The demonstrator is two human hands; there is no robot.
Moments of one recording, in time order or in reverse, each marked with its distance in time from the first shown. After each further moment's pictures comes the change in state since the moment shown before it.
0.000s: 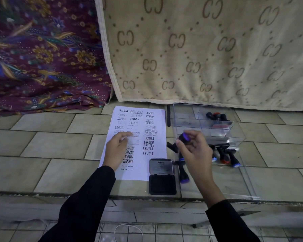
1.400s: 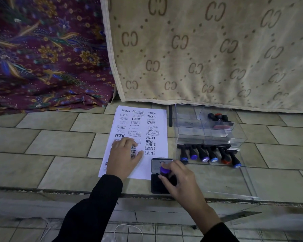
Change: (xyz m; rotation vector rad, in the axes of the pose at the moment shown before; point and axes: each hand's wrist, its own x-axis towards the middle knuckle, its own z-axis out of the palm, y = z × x) left_hand -0.029 -0.005 0.004 0.691 -0.010 0.294; right_hand -0.061 0.022 0.004 -0.420 -0.404 -0.336
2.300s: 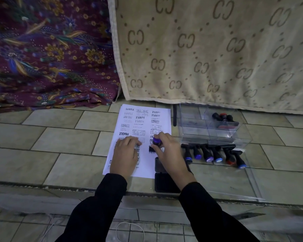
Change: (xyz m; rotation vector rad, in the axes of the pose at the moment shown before) left_hand 0.001 -0.012 0.007 0.055 0.031 0.058; right_hand 0.083 0.007 0.039 -0.129 0.002 0.138
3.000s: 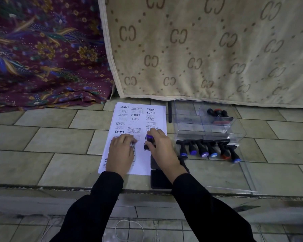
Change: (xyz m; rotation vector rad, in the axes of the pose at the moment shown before) left_hand 0.000 0.005 0.000 0.039 0.017 -0.007; right_hand 0.007 0.001 0.011 -0.054 -0.034 0.014
